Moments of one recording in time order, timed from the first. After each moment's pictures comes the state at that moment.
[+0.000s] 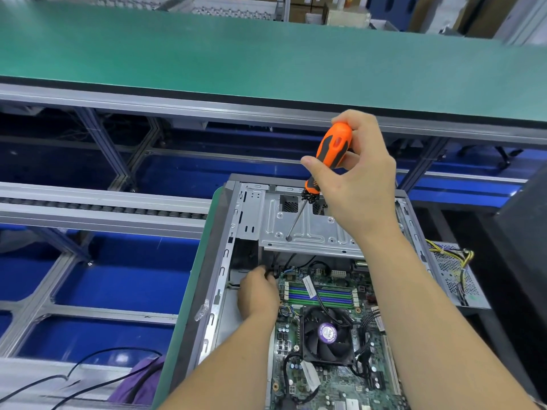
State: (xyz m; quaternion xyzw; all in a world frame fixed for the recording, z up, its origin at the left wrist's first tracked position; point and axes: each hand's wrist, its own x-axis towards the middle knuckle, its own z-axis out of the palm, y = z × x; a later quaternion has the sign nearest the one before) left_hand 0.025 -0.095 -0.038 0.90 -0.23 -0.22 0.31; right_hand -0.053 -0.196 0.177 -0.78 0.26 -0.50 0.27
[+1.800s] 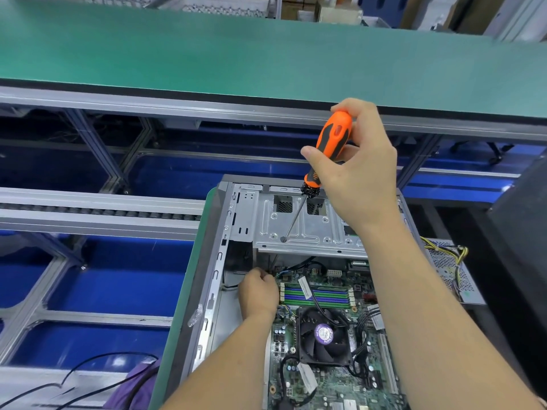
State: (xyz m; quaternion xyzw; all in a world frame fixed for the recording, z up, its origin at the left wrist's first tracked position) left_hand 0.024 -0.105 -0.050 0.86 -0.17 -0.27 0.39; right_hand -0.055 -0.207 0.184 -0.78 0.28 -0.49 0.28
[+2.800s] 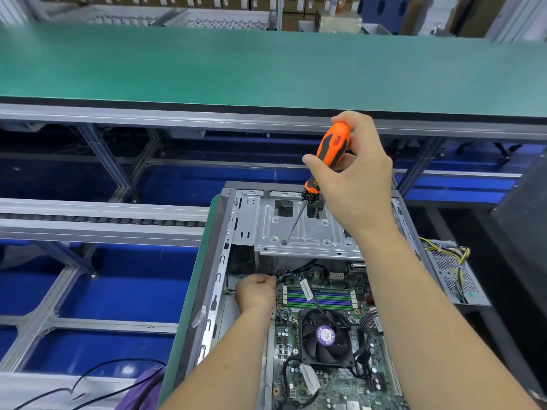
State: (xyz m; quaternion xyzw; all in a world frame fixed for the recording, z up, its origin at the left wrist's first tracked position) left_hand 0.028 -0.102 -0.043 0.77 0.00 -0.37 0.51; right_hand -0.060 -0.204 0.180 -0.76 0.29 -0.50 0.29
